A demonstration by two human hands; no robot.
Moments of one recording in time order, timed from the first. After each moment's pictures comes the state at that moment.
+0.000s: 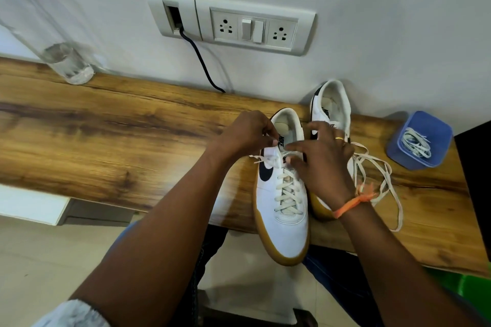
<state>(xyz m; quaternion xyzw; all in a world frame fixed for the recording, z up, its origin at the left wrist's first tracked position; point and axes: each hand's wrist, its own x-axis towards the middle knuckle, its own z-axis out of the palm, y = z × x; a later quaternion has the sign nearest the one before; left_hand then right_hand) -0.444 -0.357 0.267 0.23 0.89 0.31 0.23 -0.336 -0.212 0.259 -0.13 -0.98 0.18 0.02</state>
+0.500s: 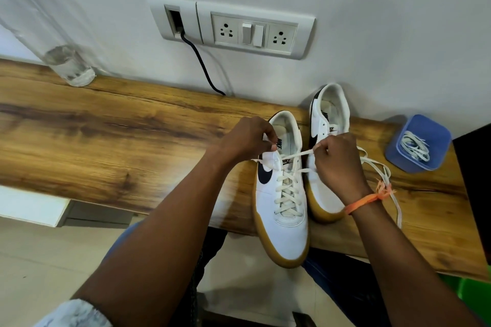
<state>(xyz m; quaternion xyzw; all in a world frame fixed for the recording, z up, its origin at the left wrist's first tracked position) -0.443 -0.358 0.261 0.23 0.89 0.32 0.24 -0.344 -0.186 0.251 -0.23 -0.92 0.31 0.03</state>
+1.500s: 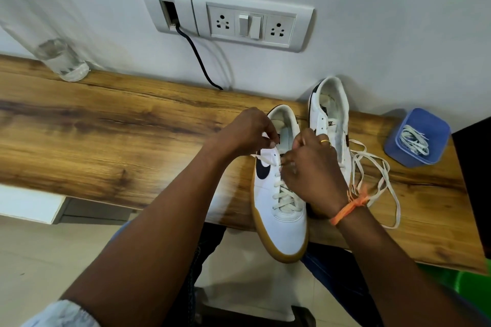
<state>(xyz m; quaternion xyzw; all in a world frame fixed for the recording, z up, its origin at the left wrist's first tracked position) -0.447 -0.353 0.264 0.31 0.88 0.28 0.23 -0.327 -0.223 0.260 -0.05 -0.99 0.13 -0.03</state>
